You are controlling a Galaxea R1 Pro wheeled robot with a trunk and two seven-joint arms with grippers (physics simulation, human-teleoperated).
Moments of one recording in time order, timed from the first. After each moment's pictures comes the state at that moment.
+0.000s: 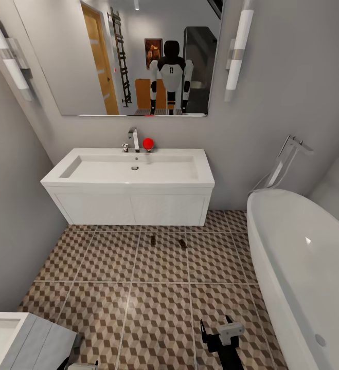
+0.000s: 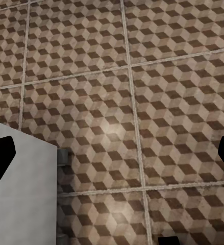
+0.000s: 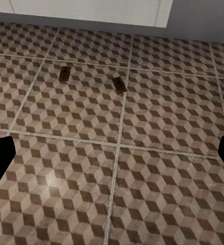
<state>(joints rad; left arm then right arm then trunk) -0.37 0.07 -0.63 0.08 0.47 -0.79 0.12 -0.46 0.08 0.21 -0.02 0.02 -0.87 -0.13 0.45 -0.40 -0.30</state>
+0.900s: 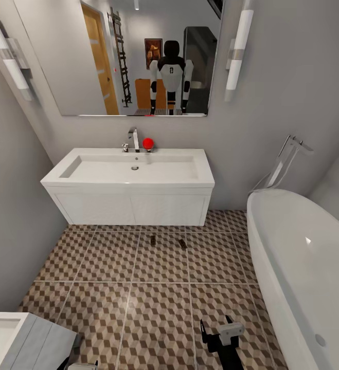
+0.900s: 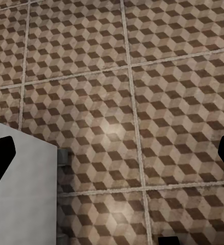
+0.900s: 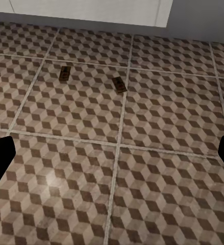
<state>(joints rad) -0.37 0.07 -0.63 0.08 0.47 -0.79 0.12 -0.46 0.08 0.21 -0.02 0.02 -0.87 -0.13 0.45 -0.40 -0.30</state>
